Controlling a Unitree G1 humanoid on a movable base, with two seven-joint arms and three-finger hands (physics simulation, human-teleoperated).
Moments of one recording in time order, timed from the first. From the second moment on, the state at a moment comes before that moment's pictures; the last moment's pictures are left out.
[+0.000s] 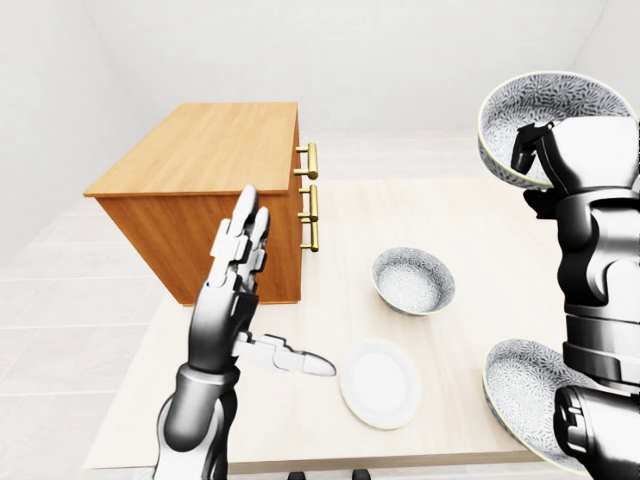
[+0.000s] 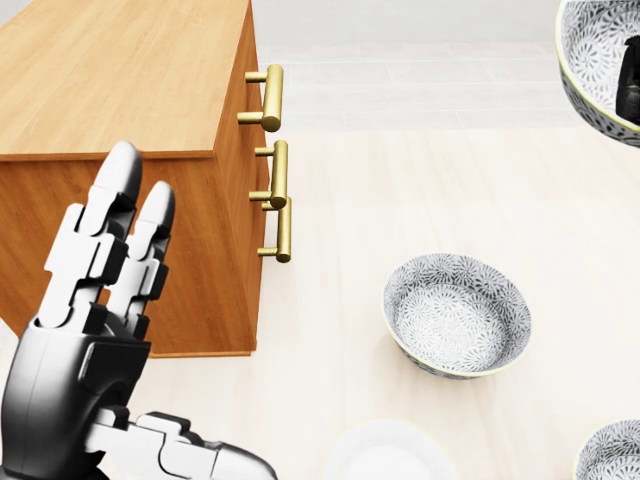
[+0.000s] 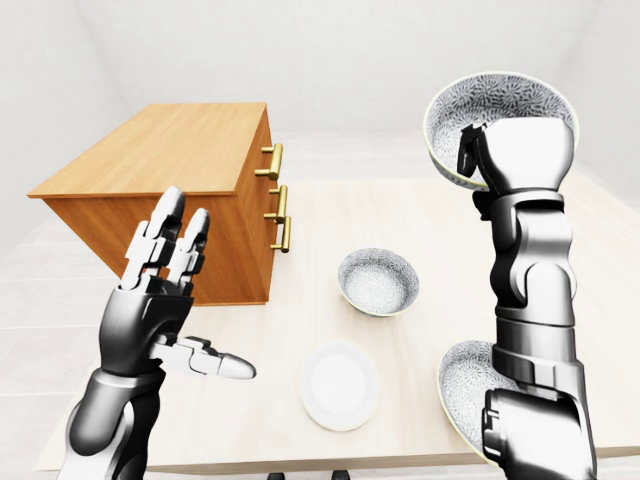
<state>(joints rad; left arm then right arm) 0.15 0.02 -0.12 -0.74 0.00 0.09 -0.18 -0.63 -0.61 -0.24 0.13 -1.18 -0.02 0.05</state>
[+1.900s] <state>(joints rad) 0.15 0.03 -0.11 -0.76 -0.01 0.09 -0.20 -1.08 -0.34 -0.07 0.21 -1.17 0.09 0.35</state>
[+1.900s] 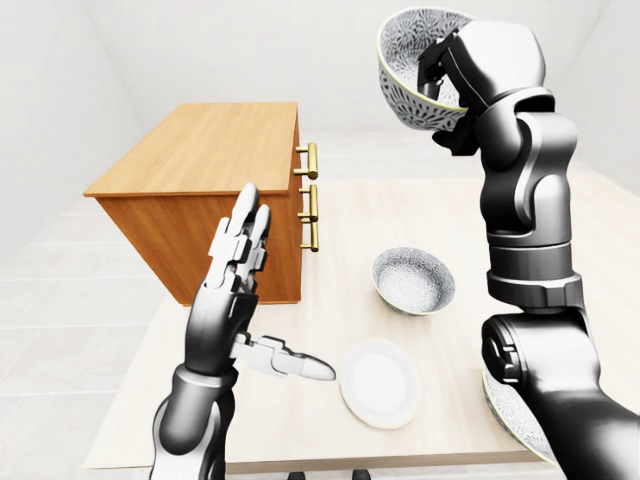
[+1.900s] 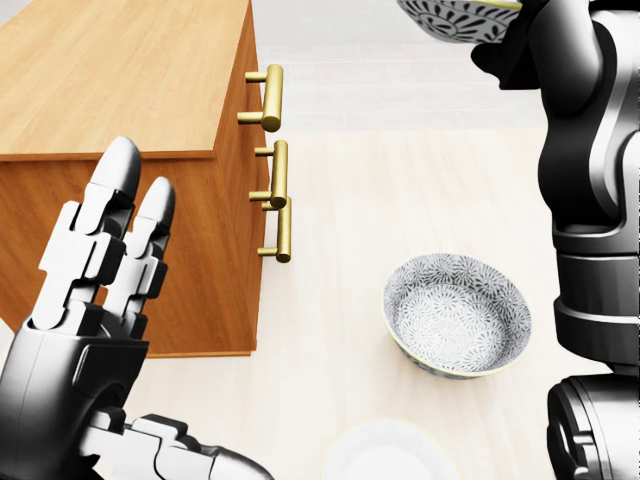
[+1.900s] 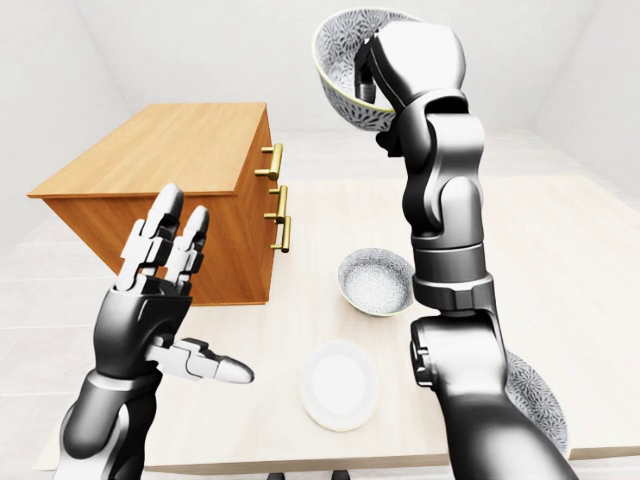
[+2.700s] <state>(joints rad) 0.14 0.03 -0.09 -0.75 -0.02 0.09 -0.21 -1.14 -0.16 0.02 0.26 -1.19 0.09 0.33</state>
